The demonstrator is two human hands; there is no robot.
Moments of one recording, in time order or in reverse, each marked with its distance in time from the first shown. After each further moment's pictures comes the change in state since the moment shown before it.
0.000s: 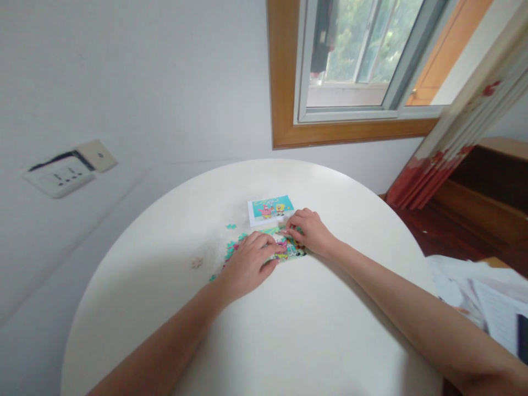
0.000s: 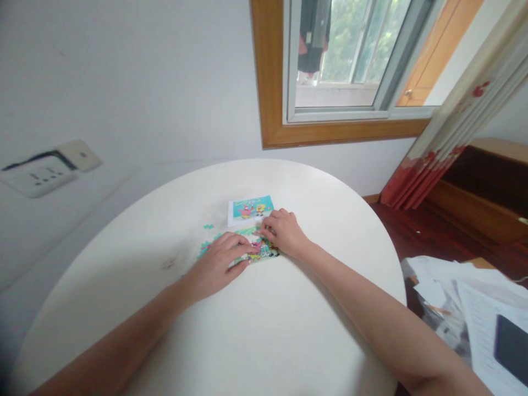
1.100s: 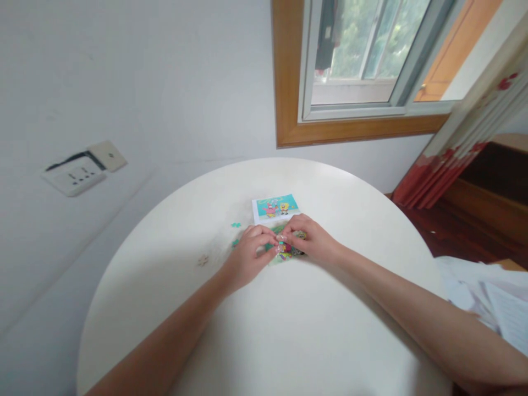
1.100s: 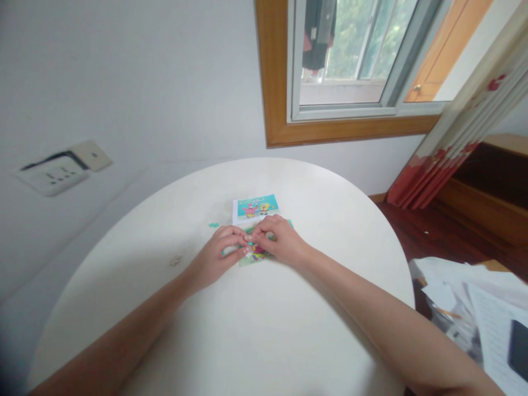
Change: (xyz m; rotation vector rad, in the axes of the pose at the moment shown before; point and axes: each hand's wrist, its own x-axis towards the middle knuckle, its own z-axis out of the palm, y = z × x) left_hand 0.005 -0.008 -0.003 -0.324 0.258 -0.079; right_hand -0.006 -0.033 -0.011 0.477 0.027 -0.127
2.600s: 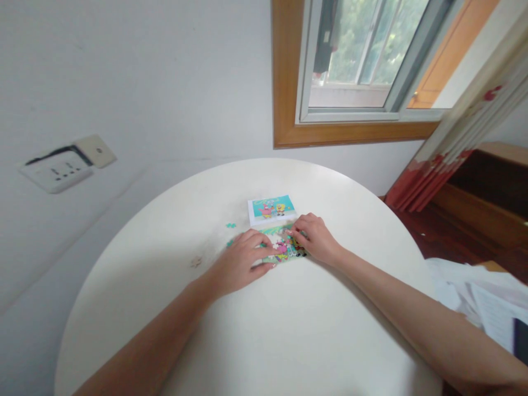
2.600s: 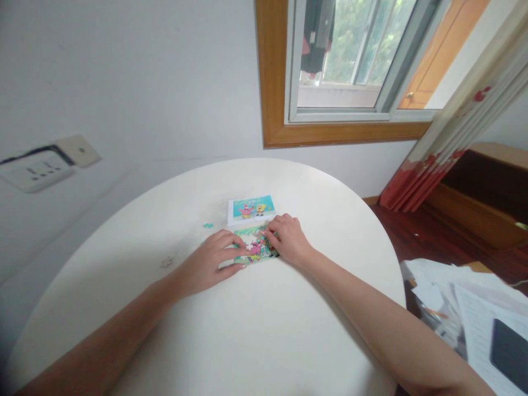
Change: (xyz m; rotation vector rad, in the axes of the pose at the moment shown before) left_hand -0.007 -0.011 -0.011 0.283 -0.267 0.209; right_hand -0.011 0.028 -0.005 -0.408 -0.010 0.177
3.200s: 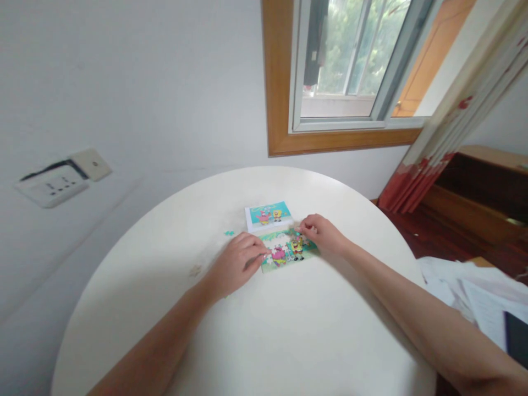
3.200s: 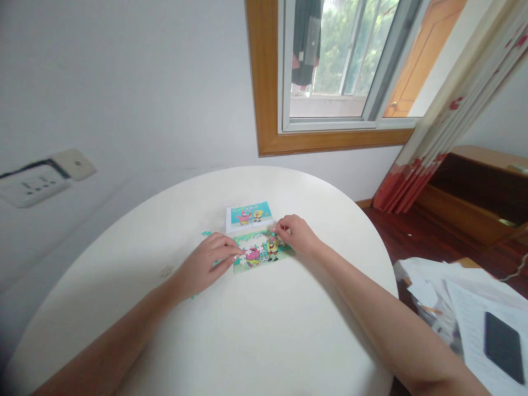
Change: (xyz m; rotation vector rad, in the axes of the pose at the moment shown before) left_hand 0.000 -0.010 -0.005 -0.036 0.129 0.032; right_hand 0.004 0.026 -0.022 0.156 0.024 0.034
